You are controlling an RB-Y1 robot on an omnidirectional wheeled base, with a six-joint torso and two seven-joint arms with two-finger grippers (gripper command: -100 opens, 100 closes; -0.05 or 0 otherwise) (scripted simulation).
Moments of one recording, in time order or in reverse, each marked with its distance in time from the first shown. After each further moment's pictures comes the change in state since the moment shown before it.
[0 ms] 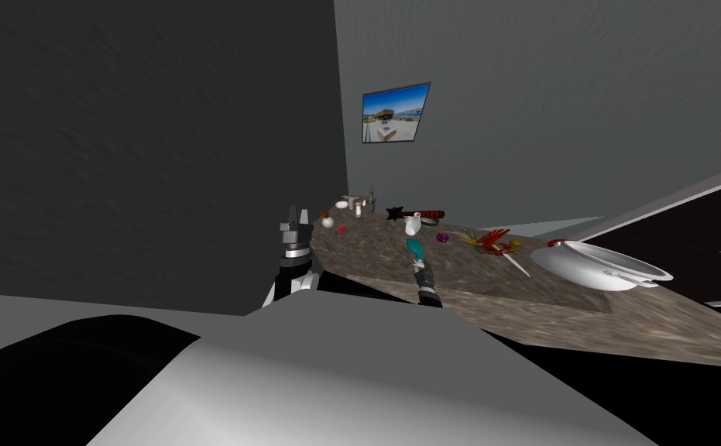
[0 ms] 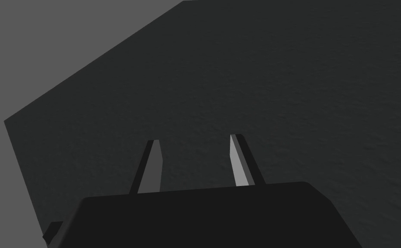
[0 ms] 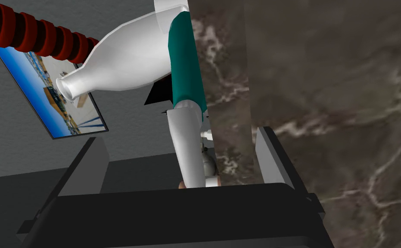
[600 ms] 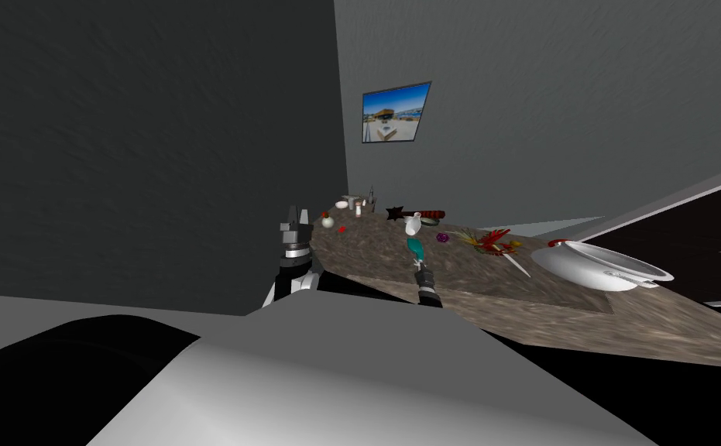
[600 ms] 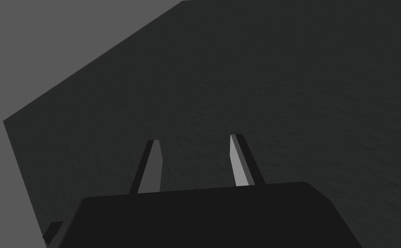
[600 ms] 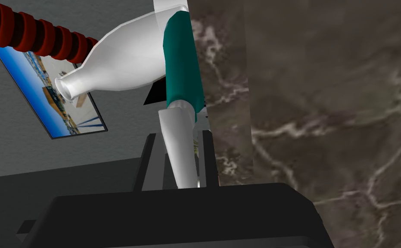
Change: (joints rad) left arm 0.000 0.000 0.000 0.000 0.000 0.000 0.000; right arm 0.000 -0.001 0.000 0.000 0.001 0.000 0.001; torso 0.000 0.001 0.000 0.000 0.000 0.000
